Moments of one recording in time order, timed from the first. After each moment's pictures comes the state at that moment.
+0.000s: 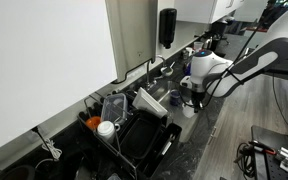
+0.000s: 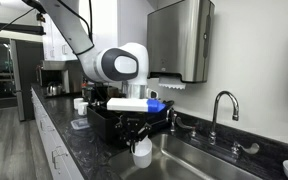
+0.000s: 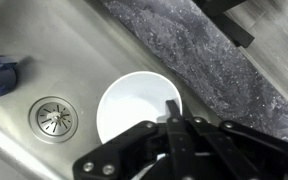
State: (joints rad) arm -0.07 0.32 -0.12 -2.23 -0.10 2.46 -0.75
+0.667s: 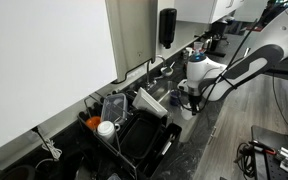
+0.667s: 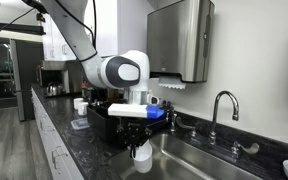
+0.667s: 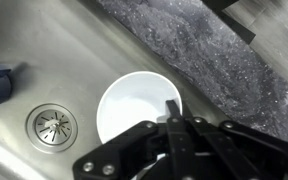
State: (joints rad) arm -0.08 0.39 -0.10 -2.18 -0.12 2.46 -0.67
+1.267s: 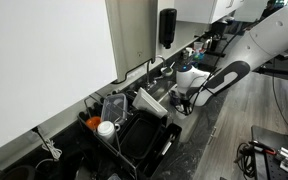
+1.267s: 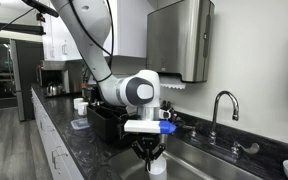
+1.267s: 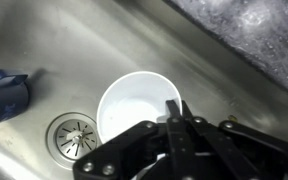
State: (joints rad) arm -0.11 0.63 -0.10 -1.96 -0.20 2.47 -0.55
